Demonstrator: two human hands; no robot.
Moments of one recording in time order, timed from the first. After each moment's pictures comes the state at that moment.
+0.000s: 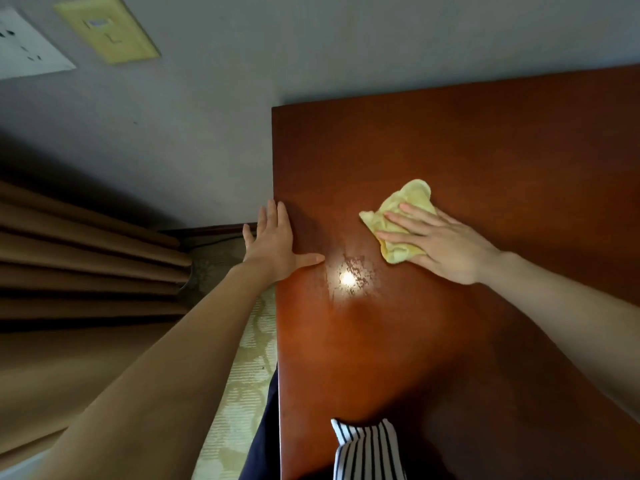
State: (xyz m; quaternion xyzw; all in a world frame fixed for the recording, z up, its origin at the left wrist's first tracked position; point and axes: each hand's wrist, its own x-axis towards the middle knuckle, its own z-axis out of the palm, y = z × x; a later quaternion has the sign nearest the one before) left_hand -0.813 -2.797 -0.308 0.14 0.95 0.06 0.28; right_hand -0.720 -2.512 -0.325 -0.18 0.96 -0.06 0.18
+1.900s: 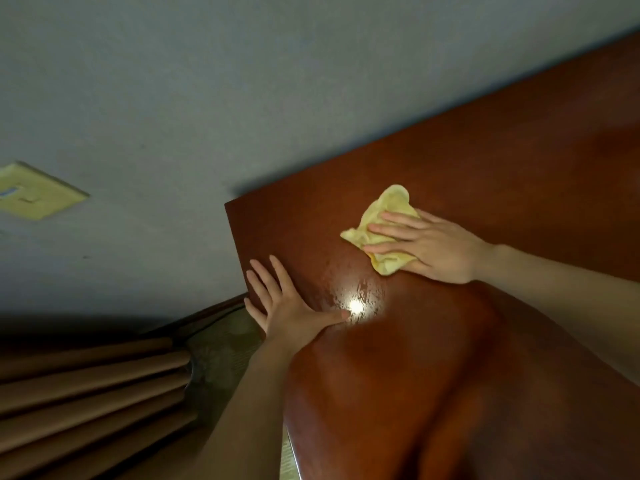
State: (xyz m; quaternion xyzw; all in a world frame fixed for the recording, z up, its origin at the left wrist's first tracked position) left_hand -0.864 -2.738 -0.326 0.09 0.93 0.14 0.33; right_hand -0.795 -2.473 -0.341 -0.14 0.98 -0.11 0.12
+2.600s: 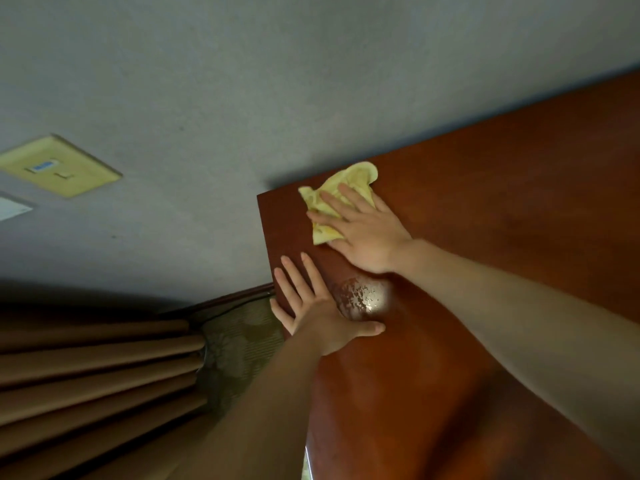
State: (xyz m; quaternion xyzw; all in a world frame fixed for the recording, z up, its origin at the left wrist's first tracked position) left_hand -0.877 -2.729 -0.322 0.09 0.91 0.06 0.39; right_hand -0.912 -2.577 -0.344 -0.03 0.99 -0.12 0.10
